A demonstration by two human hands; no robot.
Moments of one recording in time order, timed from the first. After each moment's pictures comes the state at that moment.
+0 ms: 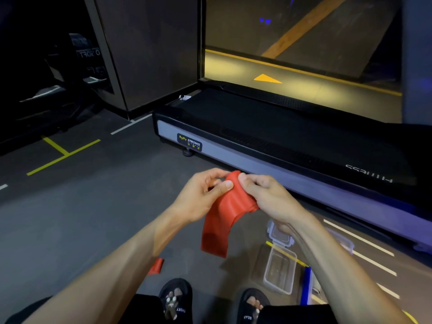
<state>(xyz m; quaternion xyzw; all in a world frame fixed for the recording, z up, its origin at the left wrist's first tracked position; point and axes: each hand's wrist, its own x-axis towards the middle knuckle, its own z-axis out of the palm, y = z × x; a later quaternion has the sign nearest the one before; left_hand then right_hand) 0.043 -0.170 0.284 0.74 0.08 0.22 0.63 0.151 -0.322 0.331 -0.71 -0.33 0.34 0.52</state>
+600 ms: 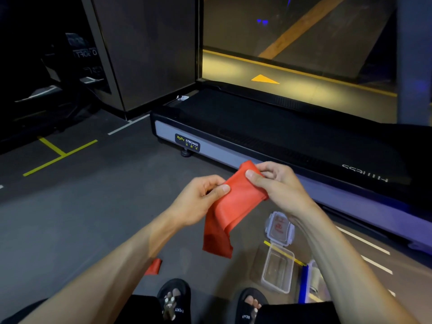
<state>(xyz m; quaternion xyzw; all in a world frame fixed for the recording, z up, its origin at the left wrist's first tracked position) 0.036 -0.170 0.281 0.76 0.08 0.17 0.63 0.172 -0.329 0.341 -0.73 -0.28 0.27 0.56</state>
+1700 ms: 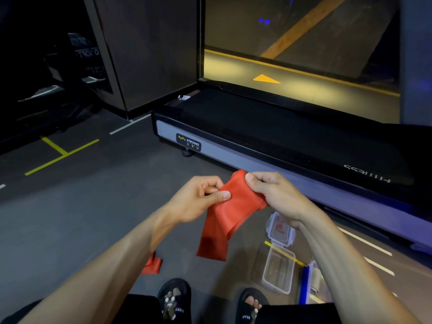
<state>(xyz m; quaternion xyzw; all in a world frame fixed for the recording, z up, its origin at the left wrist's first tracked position) 0.035 -0.162 0.282 0.76 0.06 0.13 0.63 0.170 -0.333 0.339 -0.73 -0.36 0.32 0.47</state>
